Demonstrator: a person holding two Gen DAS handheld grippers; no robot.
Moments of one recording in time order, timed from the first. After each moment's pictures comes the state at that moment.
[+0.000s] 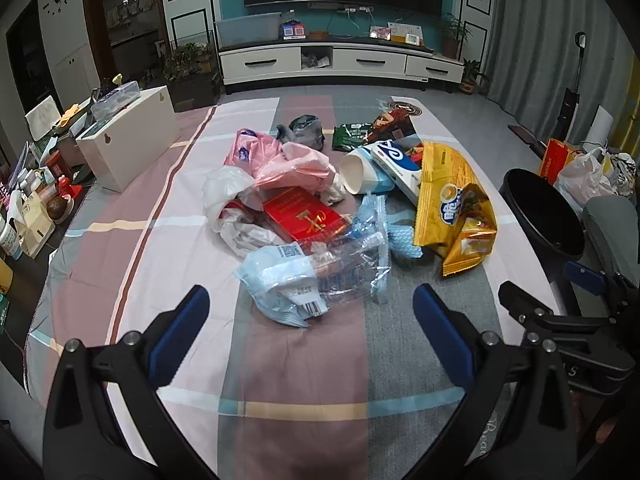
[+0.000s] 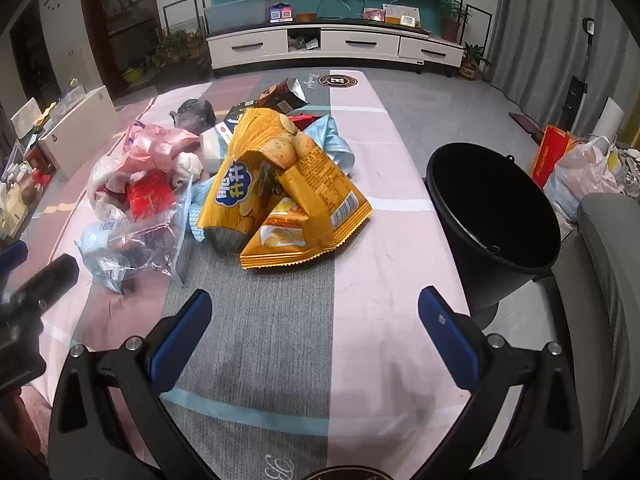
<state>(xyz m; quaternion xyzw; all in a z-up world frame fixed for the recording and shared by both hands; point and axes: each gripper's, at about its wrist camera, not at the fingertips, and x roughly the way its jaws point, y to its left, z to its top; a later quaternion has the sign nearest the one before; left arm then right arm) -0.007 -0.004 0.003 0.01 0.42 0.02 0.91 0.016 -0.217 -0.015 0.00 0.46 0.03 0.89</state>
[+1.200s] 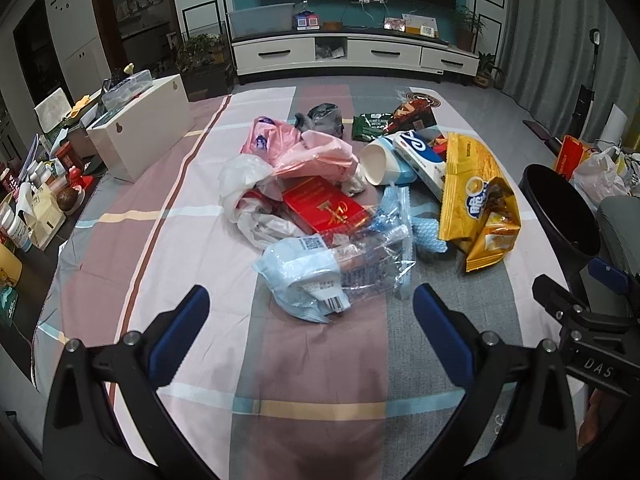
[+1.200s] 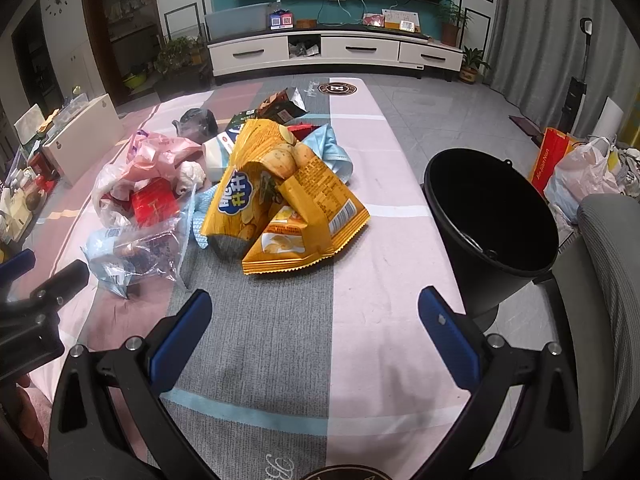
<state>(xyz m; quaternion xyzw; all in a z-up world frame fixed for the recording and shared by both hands) -0.001 0.004 -0.006 0.01 0.43 0.04 0.90 0.011 -0.219 -0.008 0.00 0.45 0.04 0.89</state>
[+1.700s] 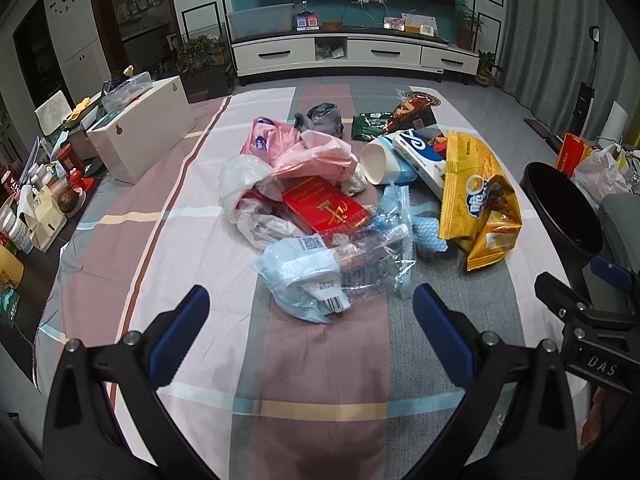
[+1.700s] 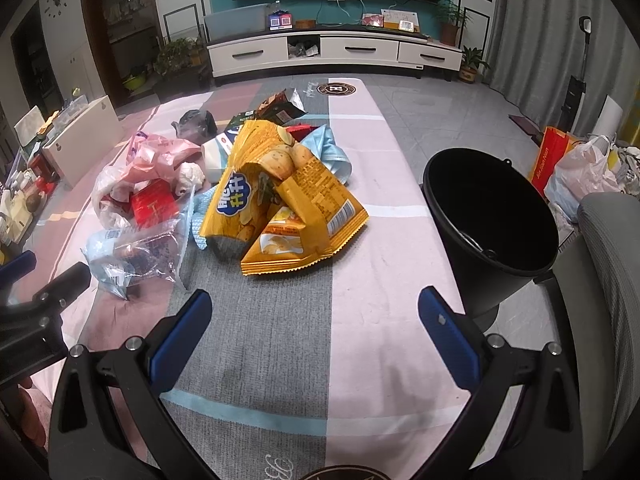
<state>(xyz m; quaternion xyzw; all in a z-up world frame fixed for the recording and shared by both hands) 0.000 0.001 -0.006 0.02 0.43 0.04 0.90 0.012 -0.221 -0.006 0.00 0.44 0.04 0.90</state>
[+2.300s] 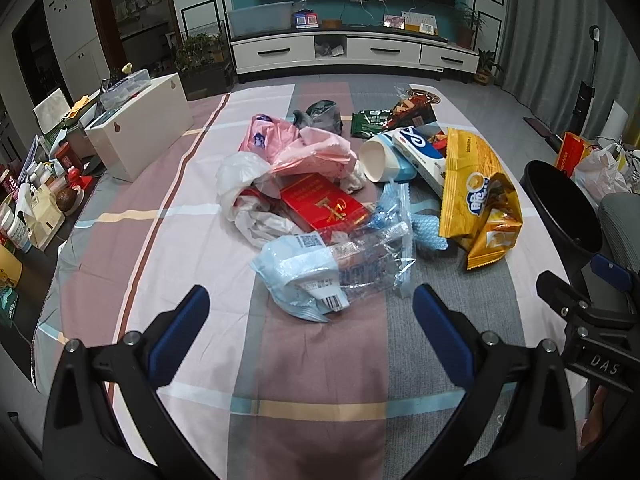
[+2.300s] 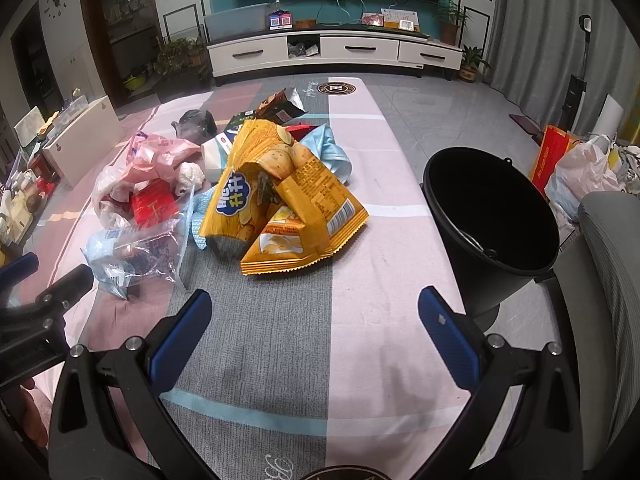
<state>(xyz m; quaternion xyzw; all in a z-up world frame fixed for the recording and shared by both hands) 0.001 0.000 -0.007 0.02 0.43 0.04 0.90 0.012 -0.221 -0.006 0.01 0.45 0.04 0.89</state>
